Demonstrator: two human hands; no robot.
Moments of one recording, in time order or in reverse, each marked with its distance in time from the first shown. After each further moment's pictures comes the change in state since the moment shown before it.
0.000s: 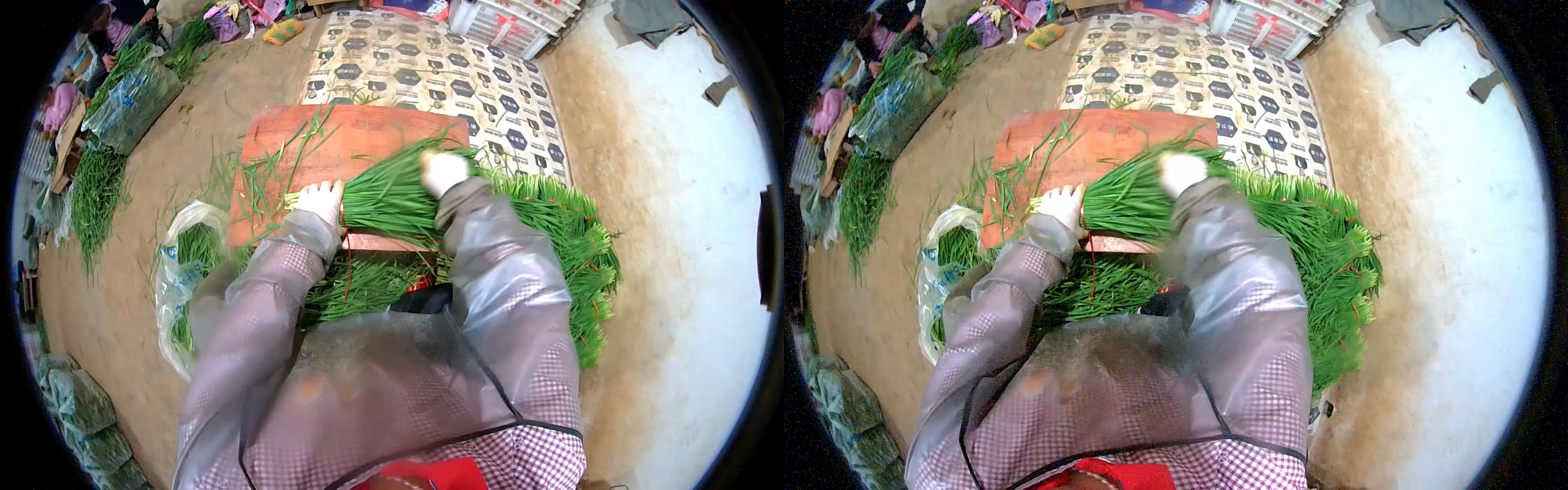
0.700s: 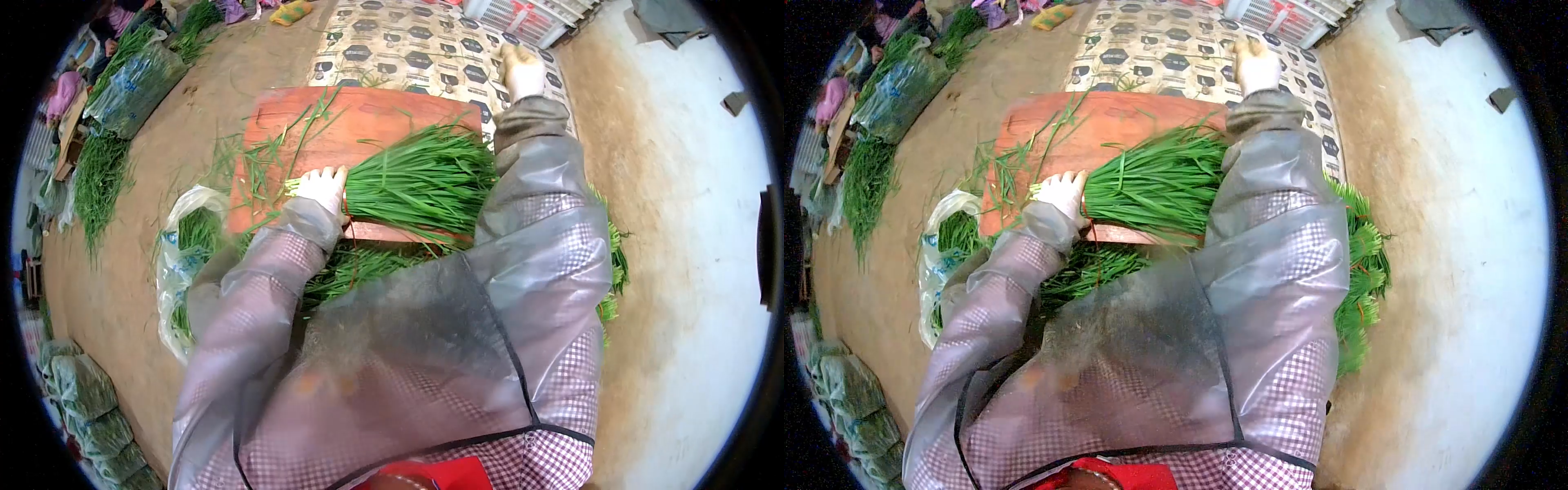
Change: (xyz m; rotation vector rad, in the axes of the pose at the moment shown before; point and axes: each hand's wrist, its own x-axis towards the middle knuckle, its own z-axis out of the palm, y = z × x) left_hand 0.006 -0.001 0.005 -0.027 -0.004 -0.022; right_hand 0.096 0.097 -0.103 1.192 0.566 0.236
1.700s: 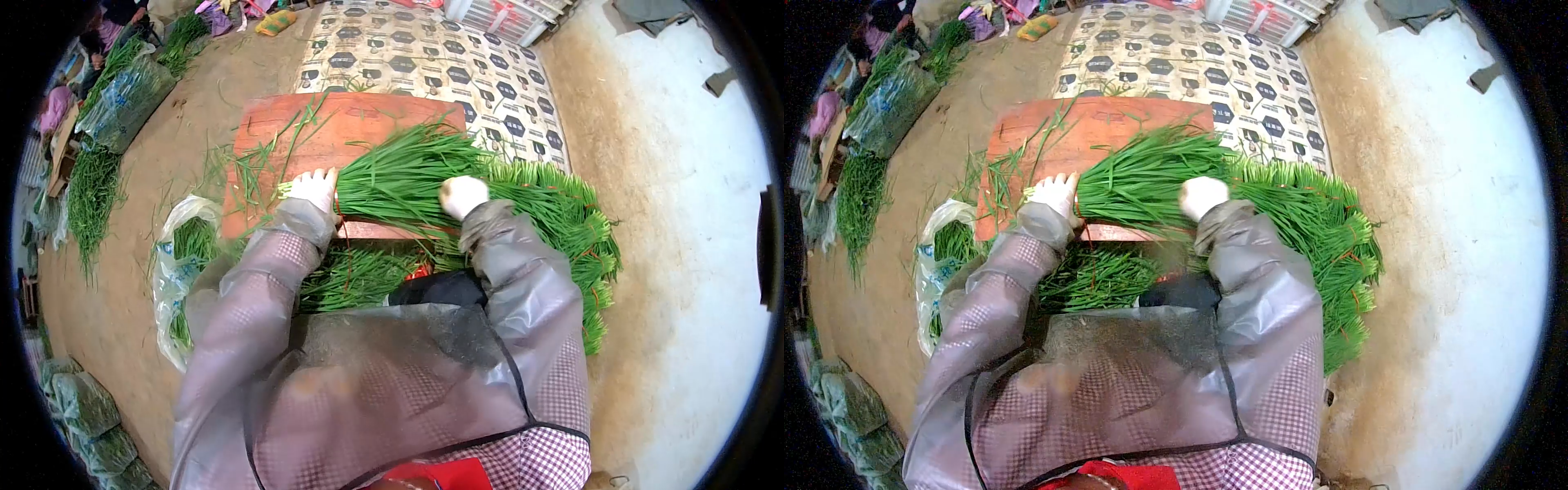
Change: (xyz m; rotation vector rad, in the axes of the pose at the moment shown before) left_hand -0.003 -0.001 -0.002 0.005 -0.001 0.020; right_hand -0.211 0.063 -0.002 -1.260 -0.627 -0.015
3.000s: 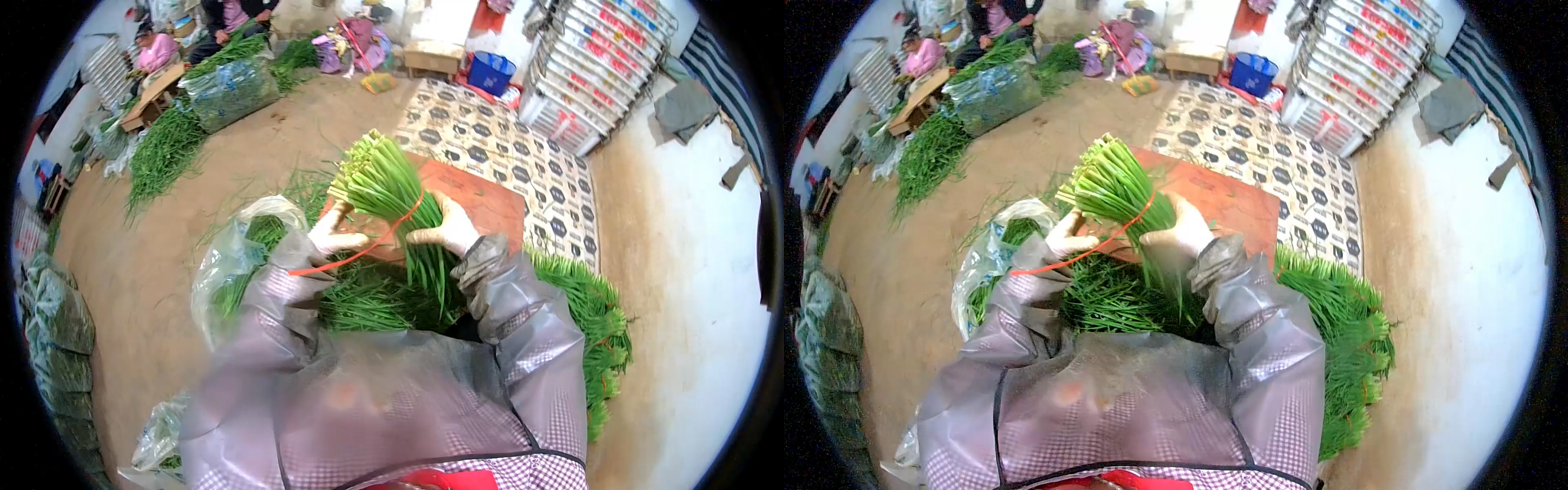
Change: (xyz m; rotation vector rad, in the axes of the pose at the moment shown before) left_hand -0.142 -0.123 -0.032 -1.432 0.234 0.197; right_hand -0.037 -0.195 -0.098 1.150 -0.097 -0.534
